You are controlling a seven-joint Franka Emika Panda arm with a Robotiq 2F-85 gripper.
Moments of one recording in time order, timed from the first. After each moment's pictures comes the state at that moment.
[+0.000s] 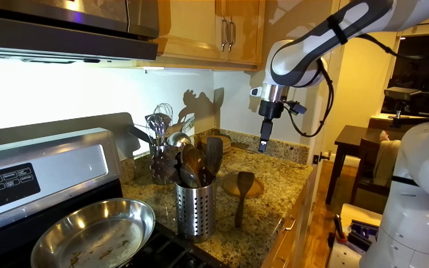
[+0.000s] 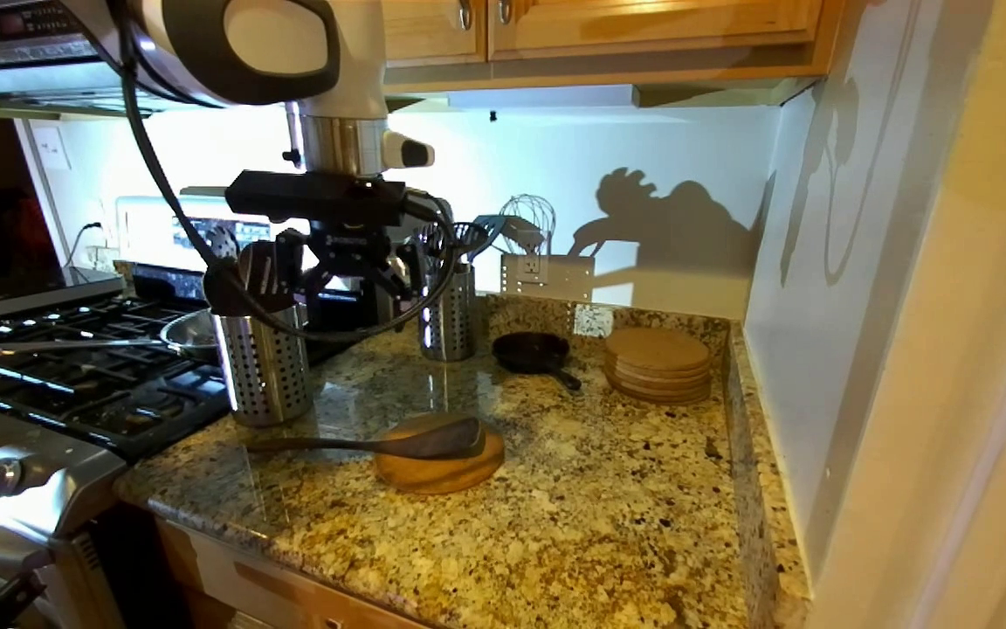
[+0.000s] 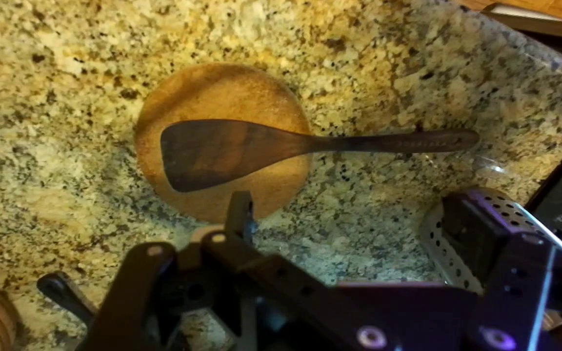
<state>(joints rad) 0.01 -0.43 -0.26 -2.62 0.02 2.28 -0.64</state>
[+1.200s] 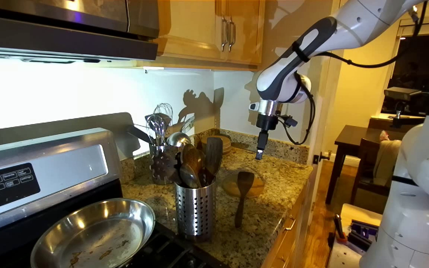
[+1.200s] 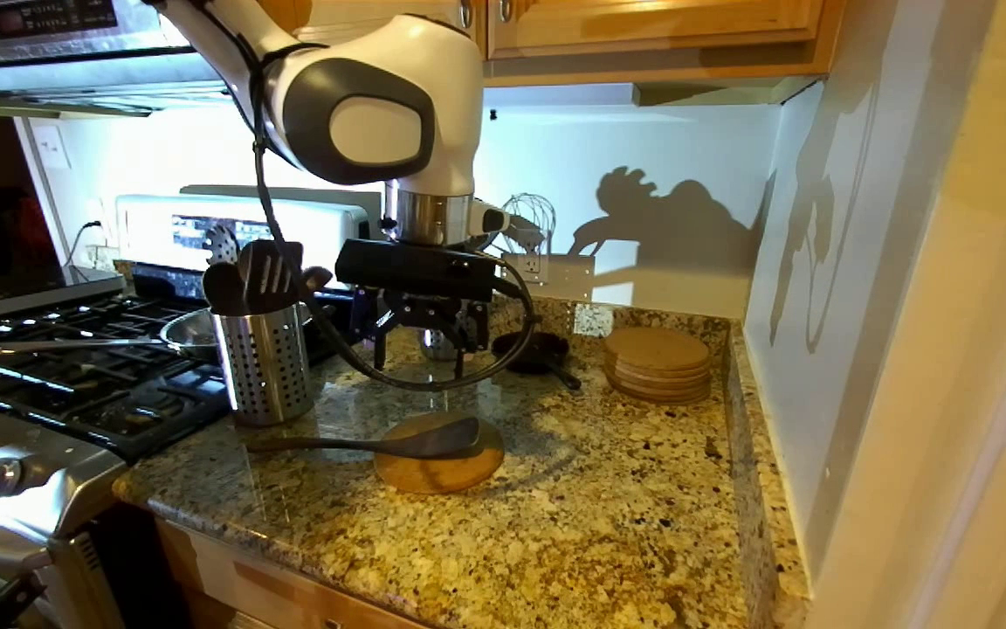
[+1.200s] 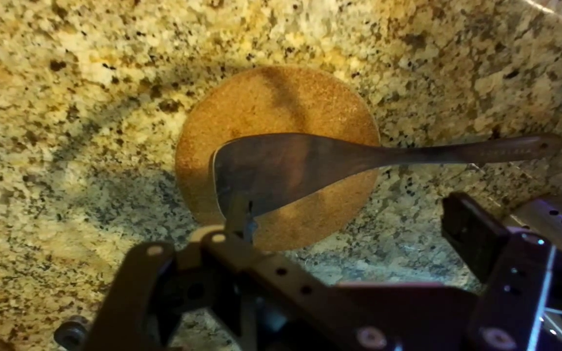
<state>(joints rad) -0.01 -0.15 -0.36 -2.50 0.19 2.38 -0.88</state>
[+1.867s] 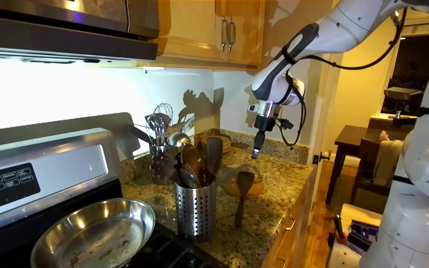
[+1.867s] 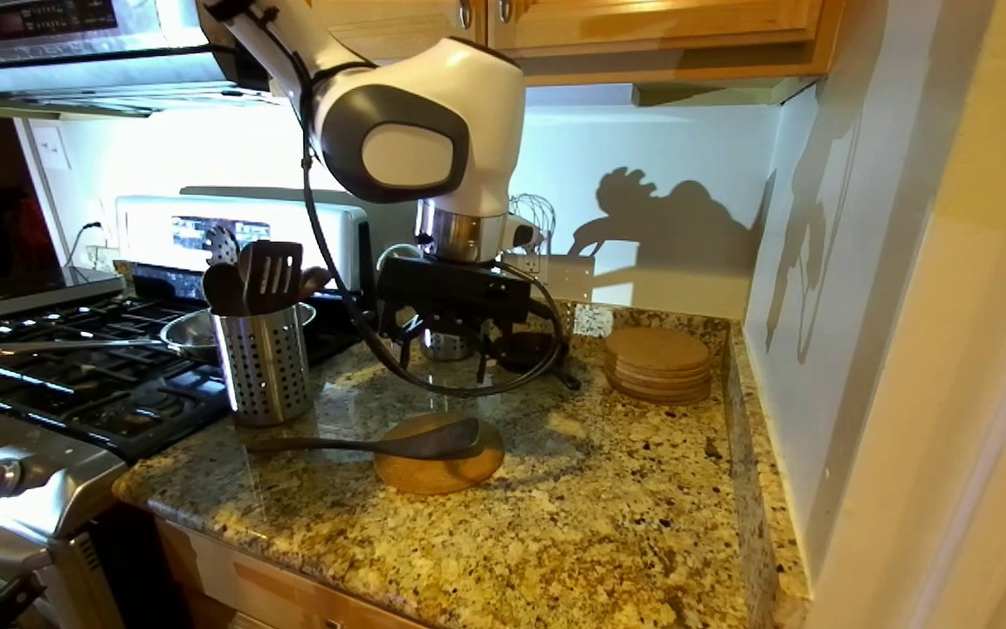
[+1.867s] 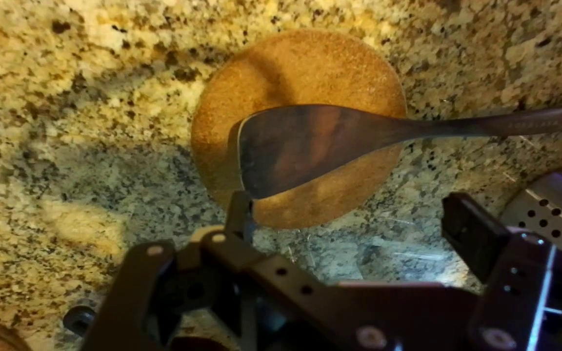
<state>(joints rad) -0.08 -0.03 -0.33 -2.42 0.37 2.38 -1.06</state>
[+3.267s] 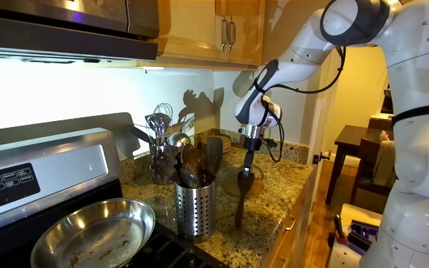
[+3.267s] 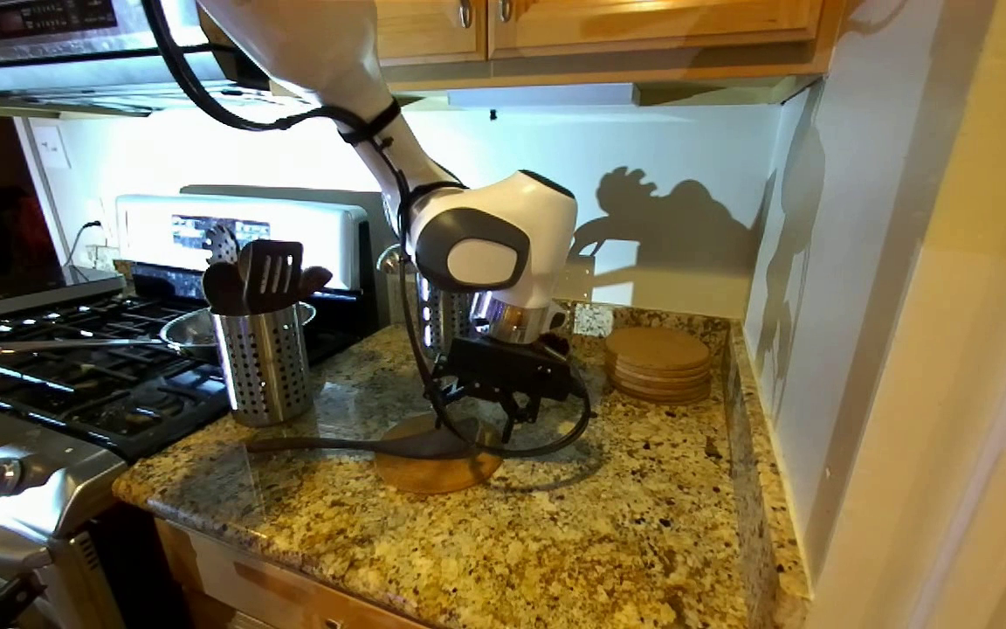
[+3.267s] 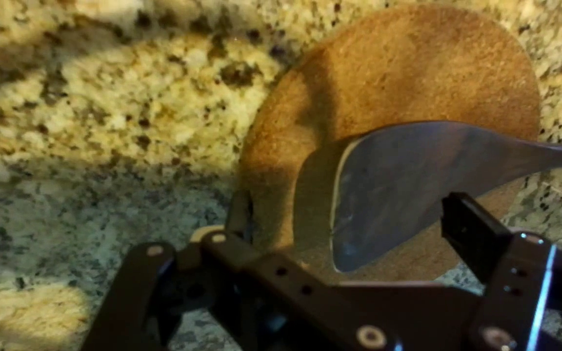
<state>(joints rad) -0.29 0.36 -0.12 -2.17 0.44 2.38 -1.15</state>
